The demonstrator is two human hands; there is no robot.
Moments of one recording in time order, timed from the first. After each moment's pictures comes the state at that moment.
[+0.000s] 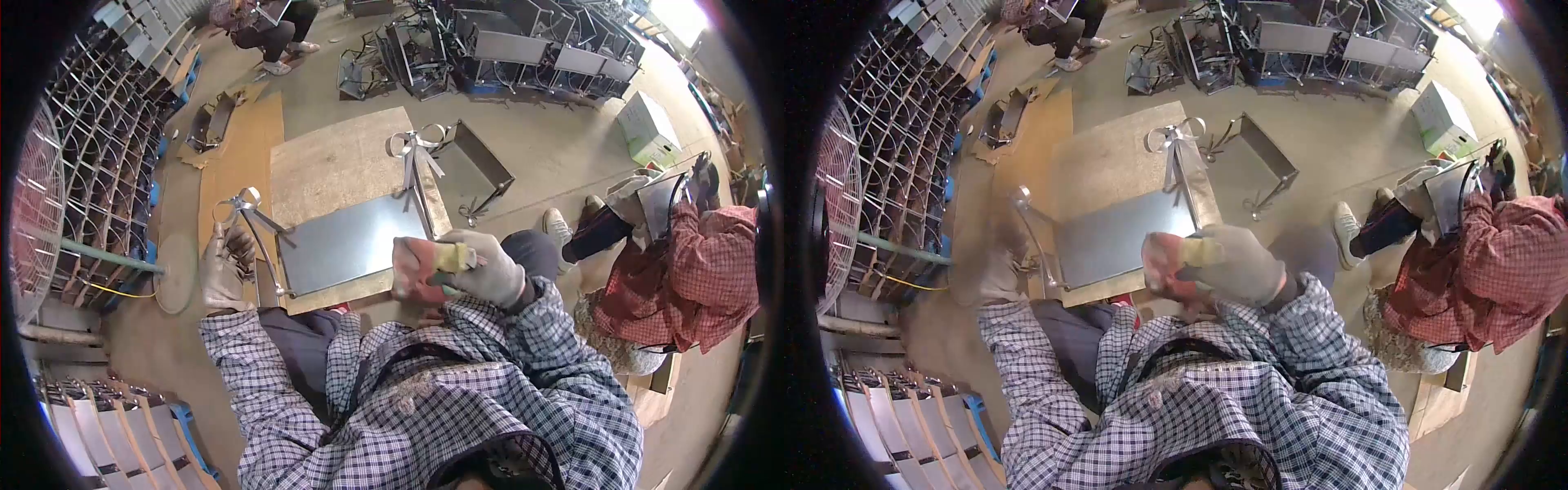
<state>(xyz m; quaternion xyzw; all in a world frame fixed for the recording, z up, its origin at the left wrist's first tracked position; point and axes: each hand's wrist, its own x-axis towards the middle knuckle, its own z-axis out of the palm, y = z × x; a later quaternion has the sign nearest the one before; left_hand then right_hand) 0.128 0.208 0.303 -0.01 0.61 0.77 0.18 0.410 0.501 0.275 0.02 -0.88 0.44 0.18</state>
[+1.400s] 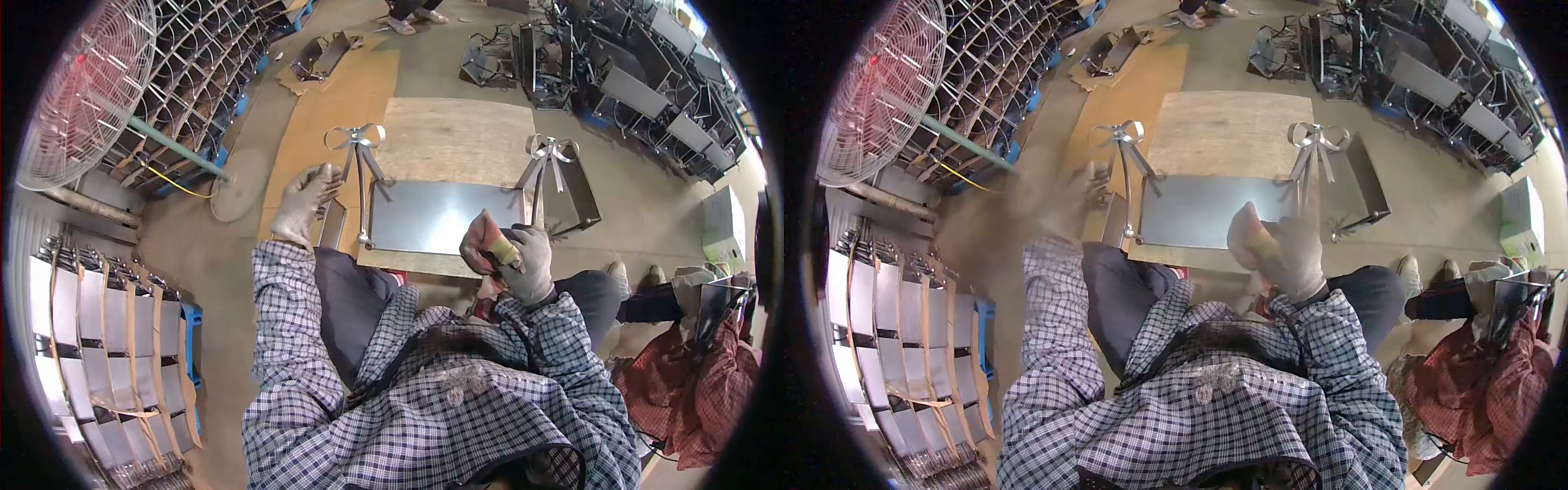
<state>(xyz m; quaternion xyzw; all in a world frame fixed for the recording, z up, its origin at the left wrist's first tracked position) 0.095 0.167 0.252 0.04 0.69 0.71 0.13 0.341 0.471 0.232 -0.04 -0.92 0.37 0.14</state>
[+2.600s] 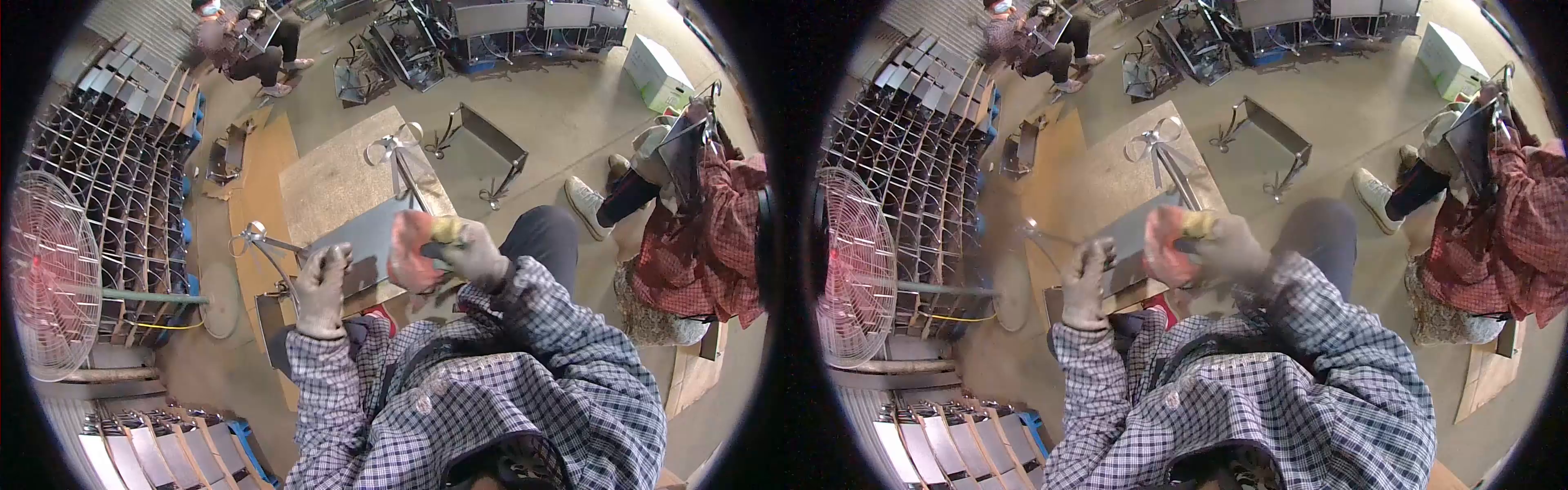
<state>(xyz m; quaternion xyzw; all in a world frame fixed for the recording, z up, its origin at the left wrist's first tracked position) 0.230 0.300 0.263 0.19 0.74 0.62 0.17 0.386 0.499 0.212 -0.18 -0.72 0.64 0.20</state>
